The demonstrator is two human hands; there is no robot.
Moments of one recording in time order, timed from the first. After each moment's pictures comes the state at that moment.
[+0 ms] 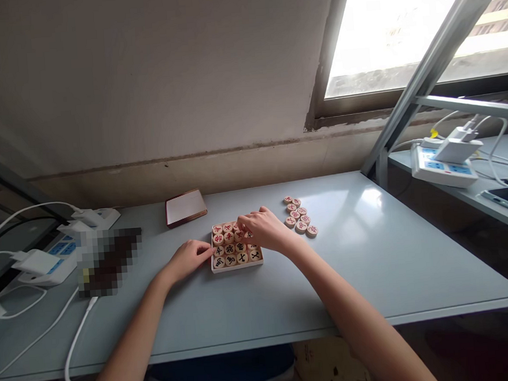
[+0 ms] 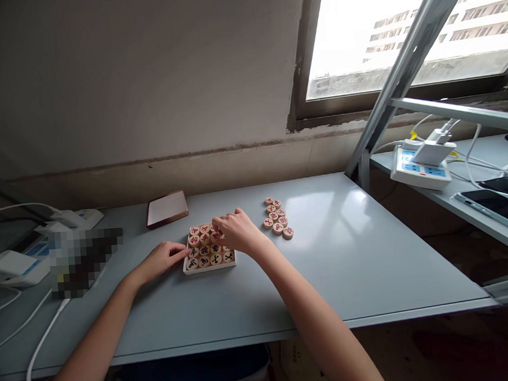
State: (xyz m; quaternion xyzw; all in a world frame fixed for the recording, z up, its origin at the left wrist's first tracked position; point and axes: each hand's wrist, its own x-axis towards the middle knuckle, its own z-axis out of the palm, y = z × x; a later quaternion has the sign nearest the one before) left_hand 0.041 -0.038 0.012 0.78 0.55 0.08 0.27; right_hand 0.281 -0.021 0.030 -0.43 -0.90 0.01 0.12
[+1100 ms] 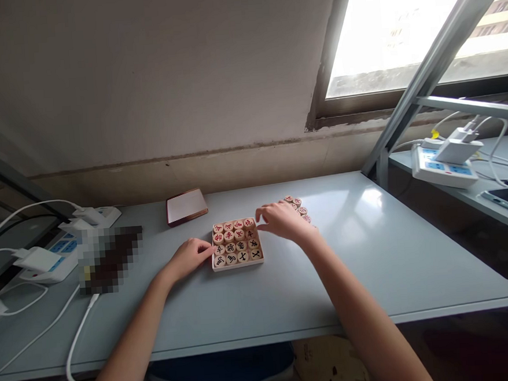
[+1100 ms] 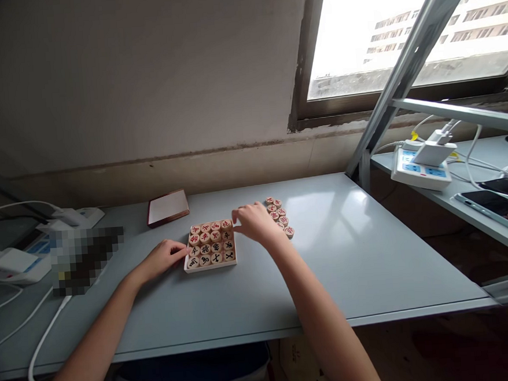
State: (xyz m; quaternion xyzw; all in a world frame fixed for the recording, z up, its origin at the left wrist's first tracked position) left_hand 0.041 -0.039 0.012 0.78 0.56 0.08 0.27; right_hand 0.313 -0.015 0.043 -0.52 -0.85 0.02 0.07
